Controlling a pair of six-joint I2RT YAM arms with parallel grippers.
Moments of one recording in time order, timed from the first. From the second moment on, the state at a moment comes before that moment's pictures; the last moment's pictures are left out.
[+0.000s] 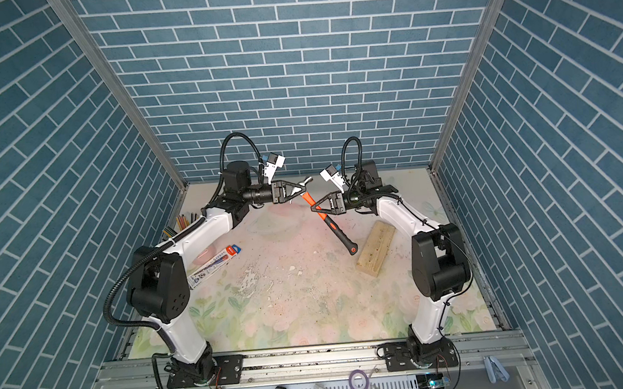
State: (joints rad) left arm -0.37 1.81 1.41 0.18 1.01 -0.60; right arm 0.34 1.80 1.40 -0.21 -1.28 0.24
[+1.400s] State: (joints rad) left arm -0.33 1.75 1.12 0.69 0.35 -1.16; right arm 0.34 1.65 0.85 0.98 -0.65 1.12
